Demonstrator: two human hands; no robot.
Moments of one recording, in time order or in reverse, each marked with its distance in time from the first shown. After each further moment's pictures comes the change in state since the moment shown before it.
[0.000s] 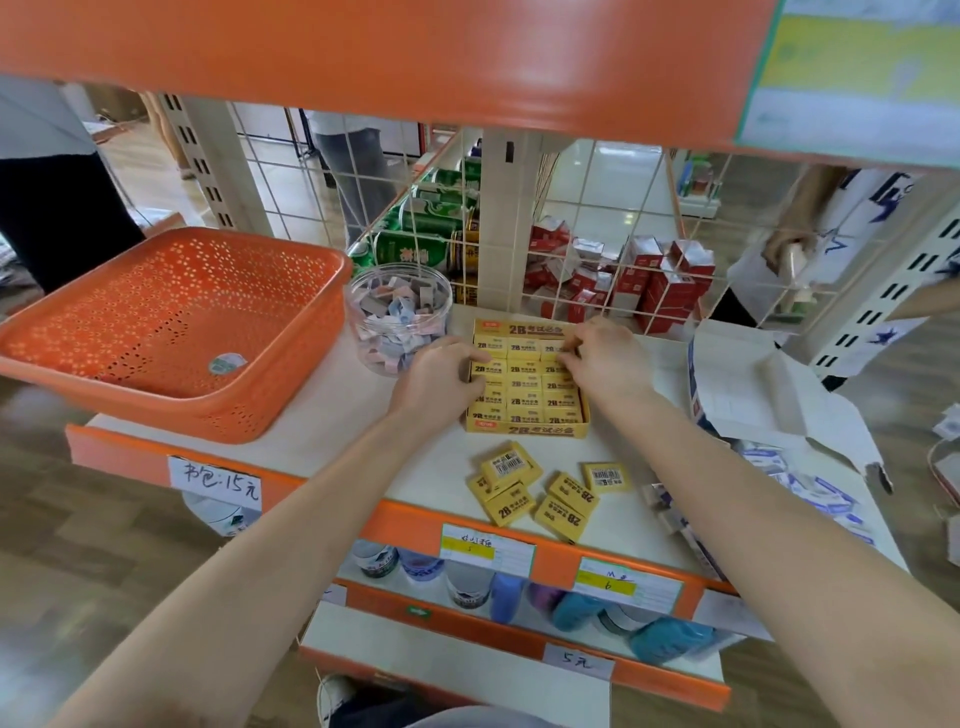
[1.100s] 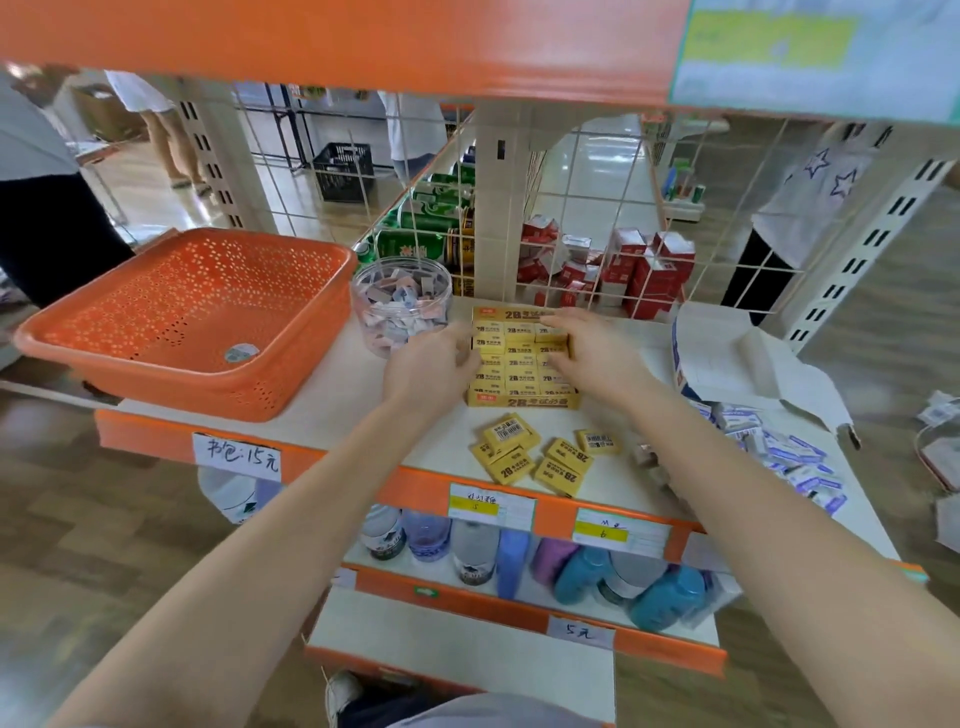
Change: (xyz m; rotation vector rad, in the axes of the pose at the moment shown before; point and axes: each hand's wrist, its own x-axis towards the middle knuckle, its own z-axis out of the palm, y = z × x) left_hand -0.034 0.021 -0.025 0.234 0.103 0.011; right_hand -0.040 -0.008 -0.018 0.104 -0.084 -0.154
